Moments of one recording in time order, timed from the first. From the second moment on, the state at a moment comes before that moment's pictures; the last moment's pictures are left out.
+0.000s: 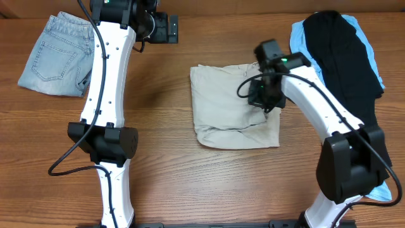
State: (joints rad) left arm -0.18 2.27 2.63 -1.45 0.09 -0.18; right arm 0.27 1.89 1.48 -1.04 -0.06 0.49
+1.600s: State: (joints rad) left arm -0.48 2.27 1.82 -1.02 -0.19 0.07; right arm 0.04 1.88 1.58 -1.03 -0.15 0.38
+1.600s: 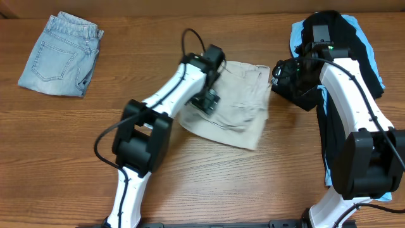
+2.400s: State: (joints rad) left arm -0.57 2.27 2.15 -1.26 0.06 0.44; right arm 0.04 1.88 1.57 -1.01 -0.13 0.38
